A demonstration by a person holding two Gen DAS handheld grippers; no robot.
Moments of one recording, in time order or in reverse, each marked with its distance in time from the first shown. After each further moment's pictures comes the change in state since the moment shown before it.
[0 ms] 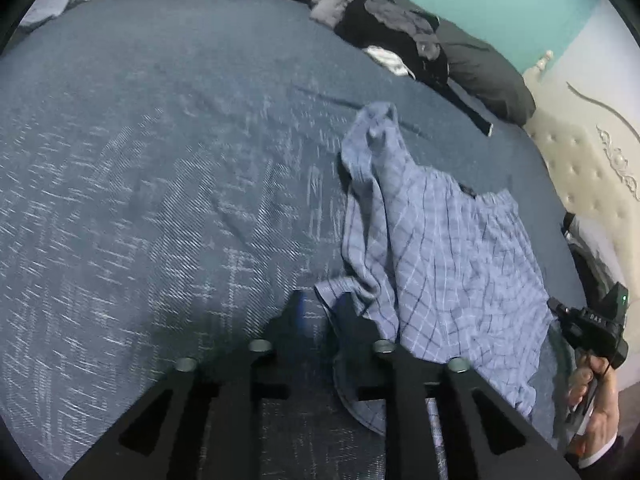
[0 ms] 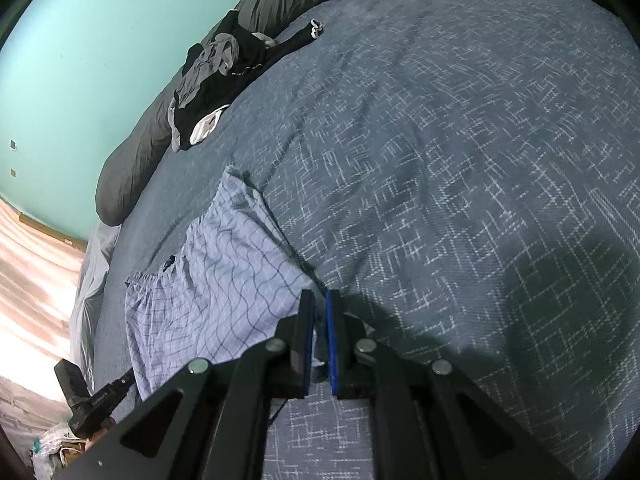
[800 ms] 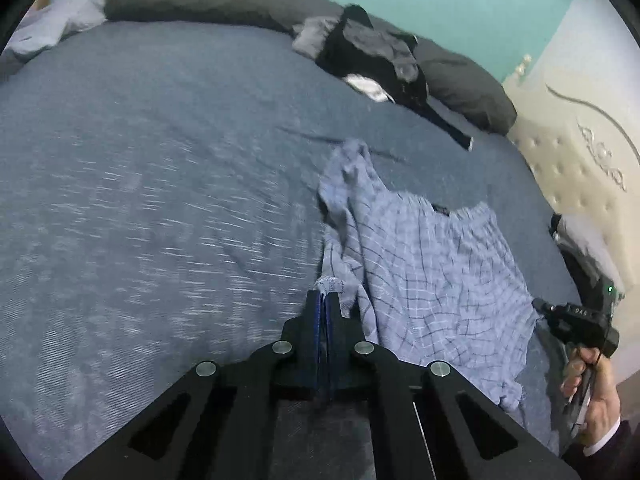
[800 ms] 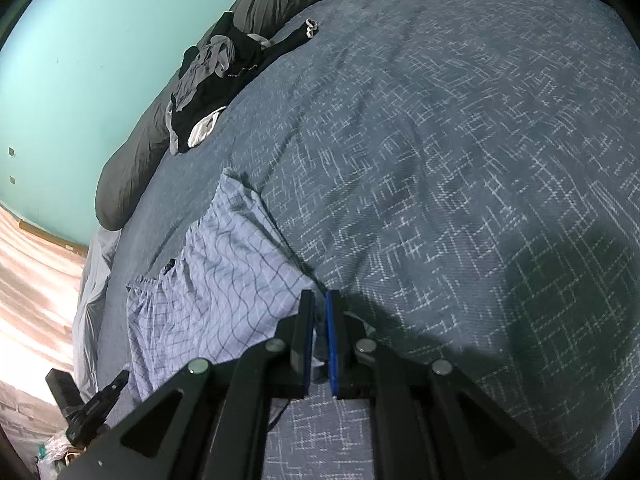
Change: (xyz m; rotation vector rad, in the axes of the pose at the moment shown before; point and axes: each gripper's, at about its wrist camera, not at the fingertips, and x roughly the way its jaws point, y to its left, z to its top) left arm -0.043 -0.002 0.000 0.040 -0.116 -0.007; right arm 0.000 0.000 -0.001 0.023 0.000 0.003
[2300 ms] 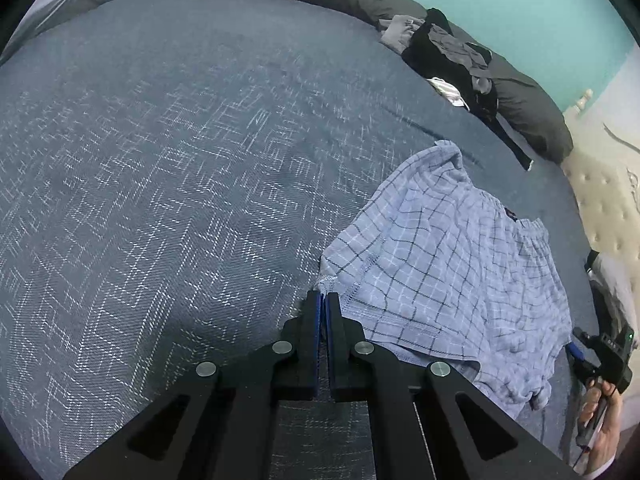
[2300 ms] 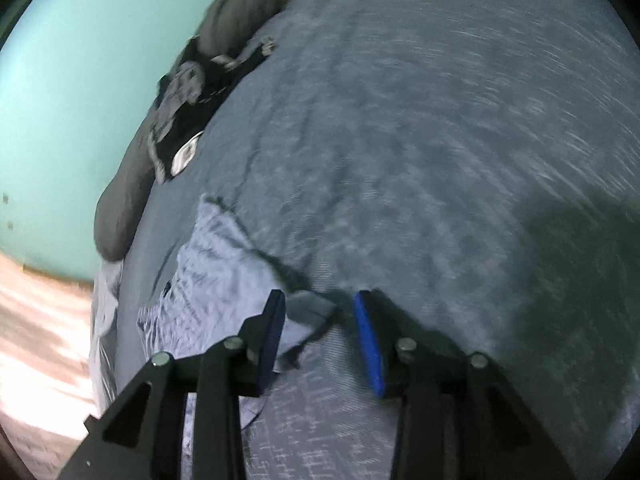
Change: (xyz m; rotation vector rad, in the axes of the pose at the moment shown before) left arm -0.006 0.051 -0.030 -0.176 0.052 0.140; right arm -0.028 -0.037 -0.005 0.158 -0.016 -0.014
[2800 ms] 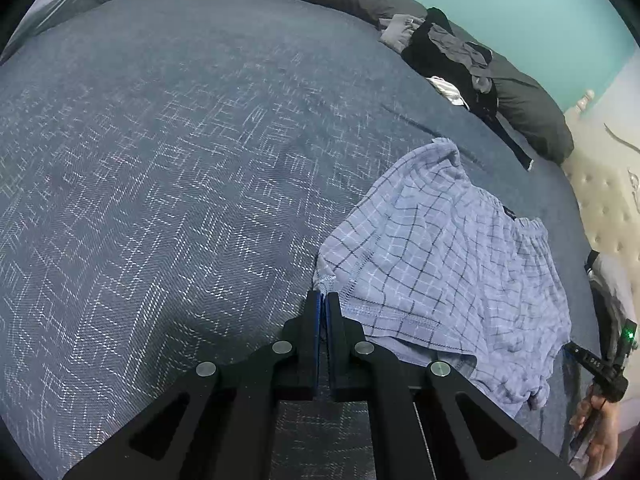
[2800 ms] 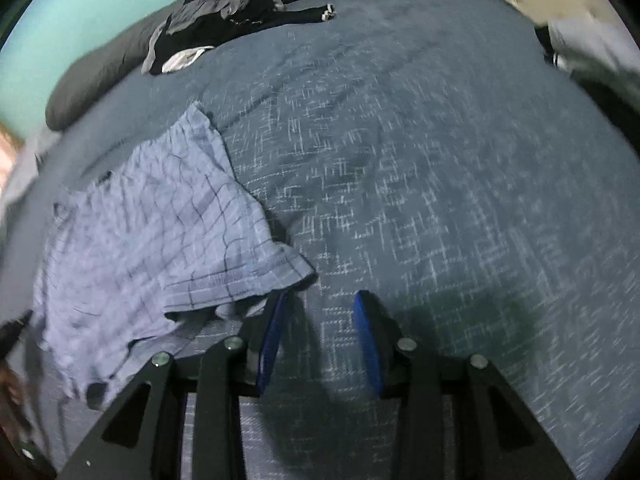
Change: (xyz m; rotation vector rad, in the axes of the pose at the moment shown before) left arm -0.002 -0.003 -0.003 -0.003 0.000 0.003; right arm 0.015 0.054 -0.025 -0.531 0.041 -0.377
